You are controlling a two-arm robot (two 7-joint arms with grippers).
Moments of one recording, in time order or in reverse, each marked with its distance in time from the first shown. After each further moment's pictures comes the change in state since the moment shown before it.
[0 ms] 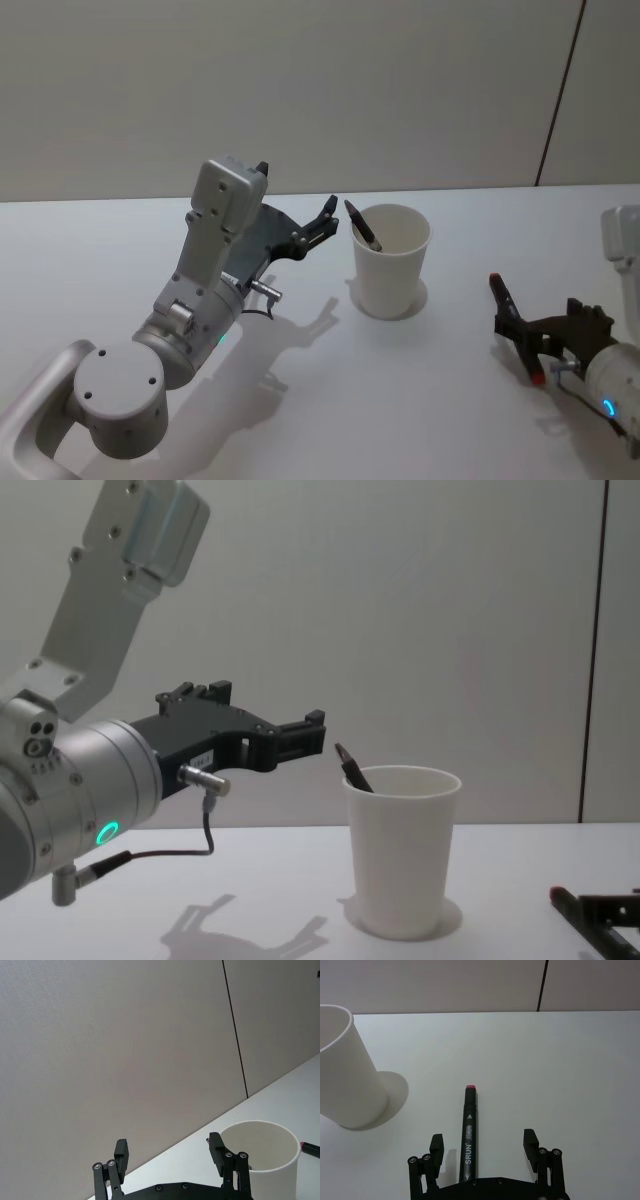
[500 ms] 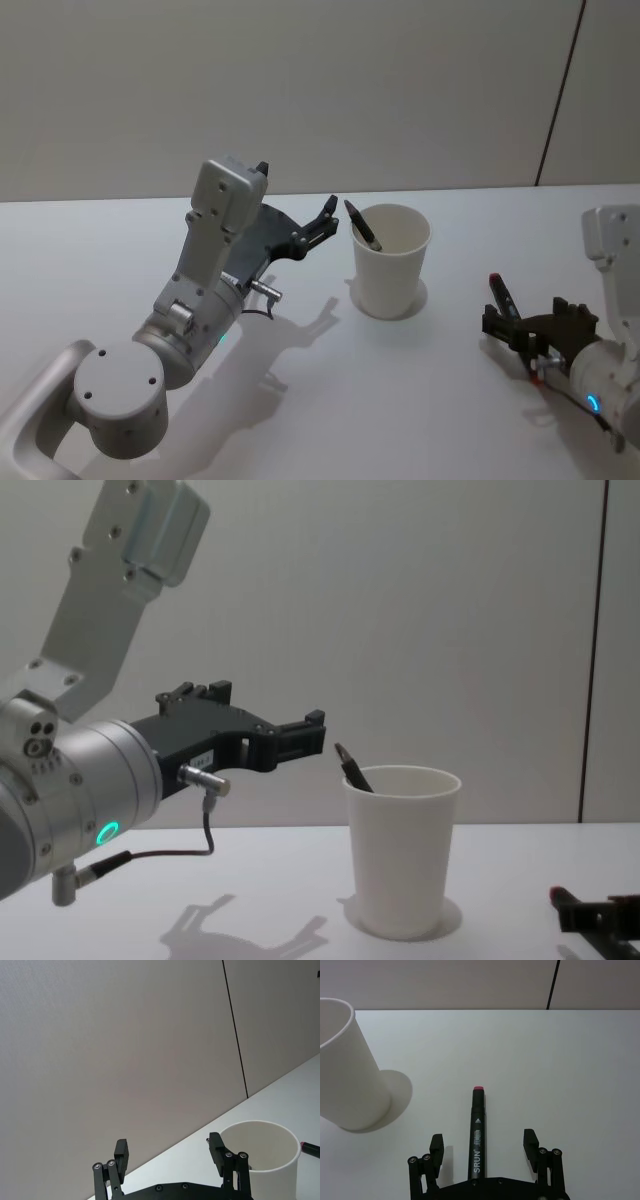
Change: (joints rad) left arm 0.000 0.000 0.000 0.000 0.000 0.000 0.000; right arm 0.034 -0.030 -0.011 0.059 -0.042 -0.008 0.033
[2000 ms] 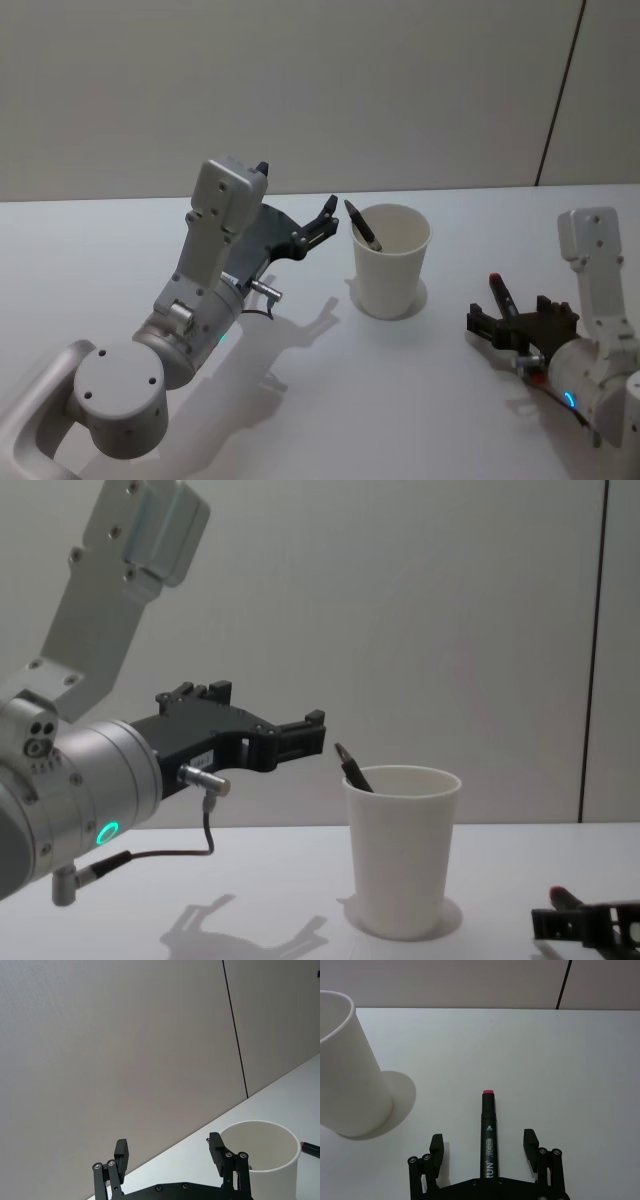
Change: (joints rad) left arm 0.000 0.000 0.000 0.000 0.000 0.000 0.000; right arm 0.034 -0.051 -0.014 0.078 -0.066 -0.036 0.018
